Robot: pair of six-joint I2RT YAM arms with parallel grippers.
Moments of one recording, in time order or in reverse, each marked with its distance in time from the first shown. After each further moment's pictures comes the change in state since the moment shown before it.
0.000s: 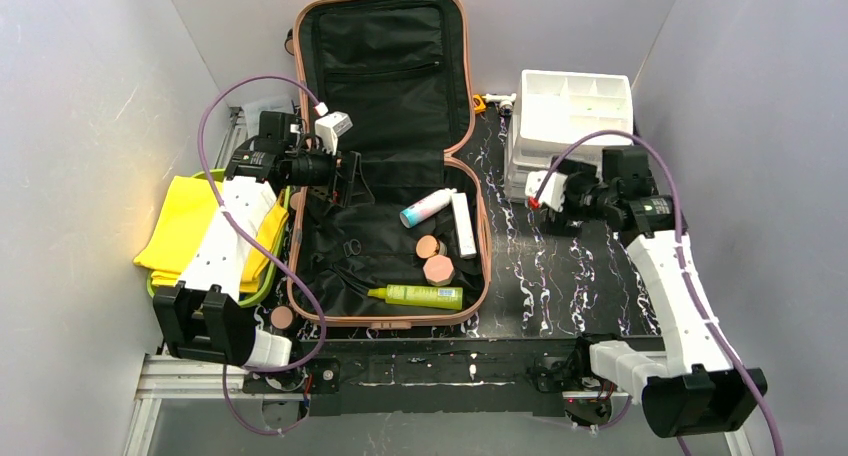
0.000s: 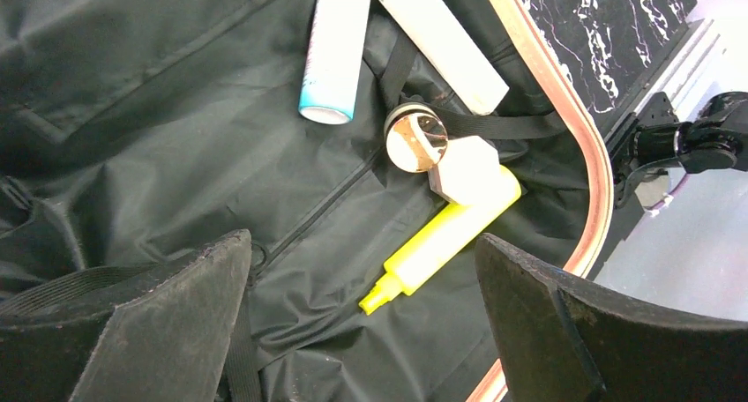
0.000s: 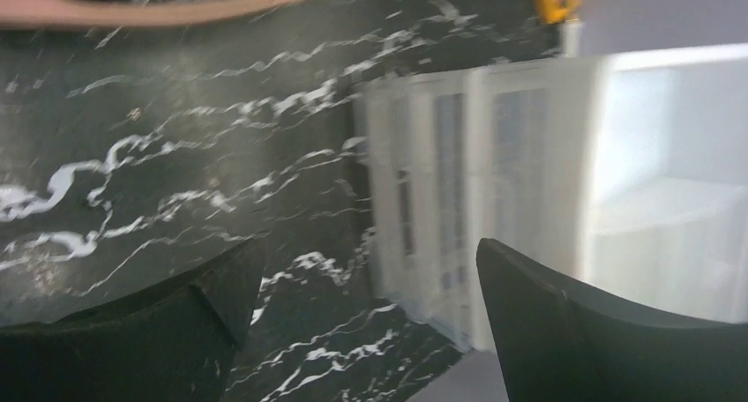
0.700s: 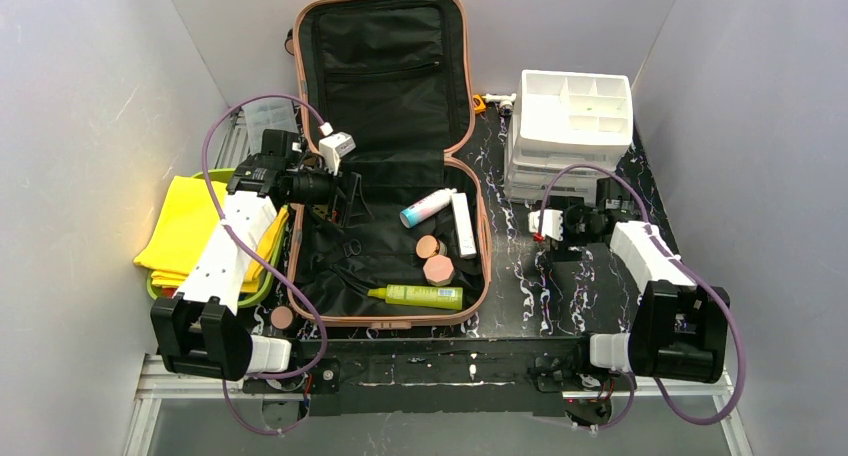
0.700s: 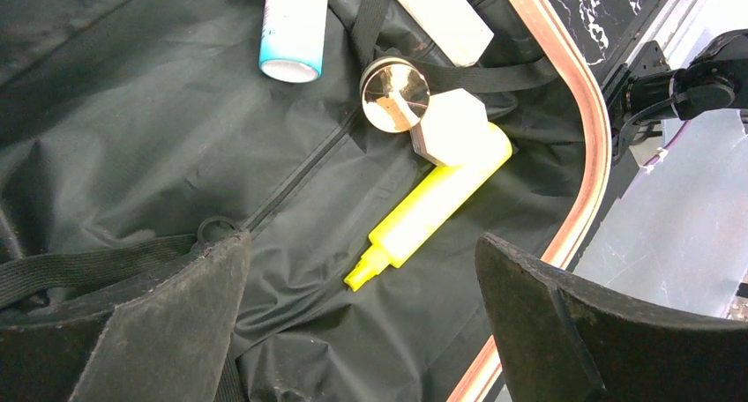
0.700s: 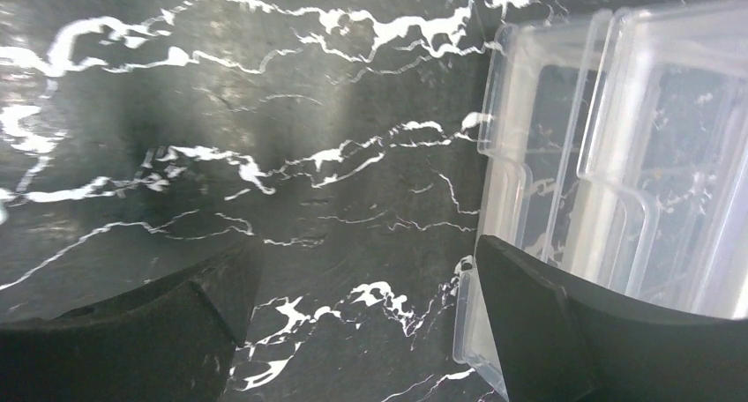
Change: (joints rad) left arm 0.001 -0.062 -0.135 -0.006 0.060 0.069; right arm -0.177 0.234 -0.399 0.256 -0.132 -0.428
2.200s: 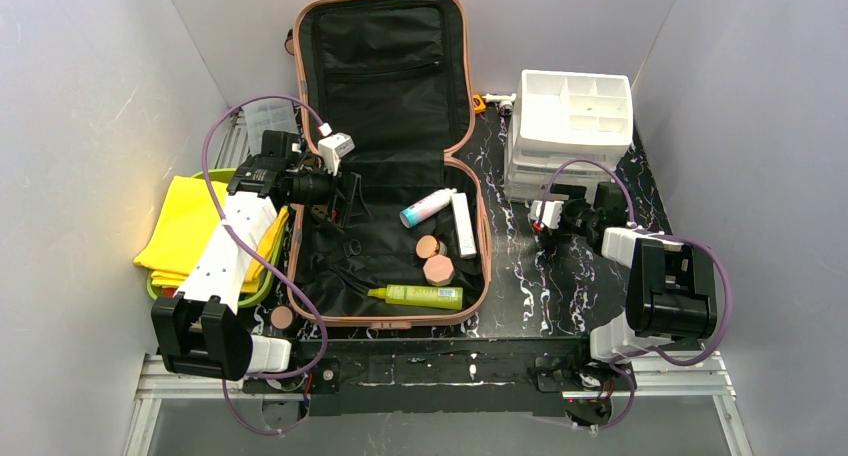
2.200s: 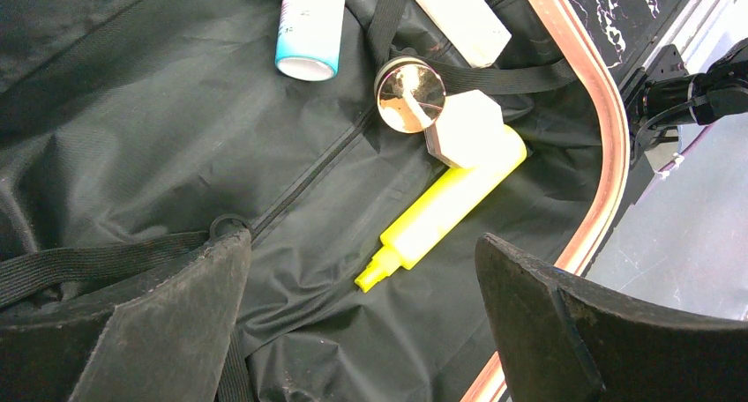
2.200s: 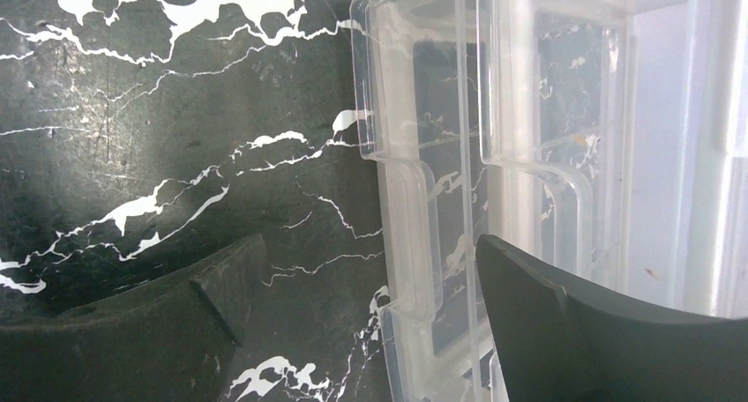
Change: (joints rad) left arm 0.007 0.001 -0.024 0.022 -0.023 0.000; right arm -0.062 0.224 -0.171 0.772 -0.077 0.181
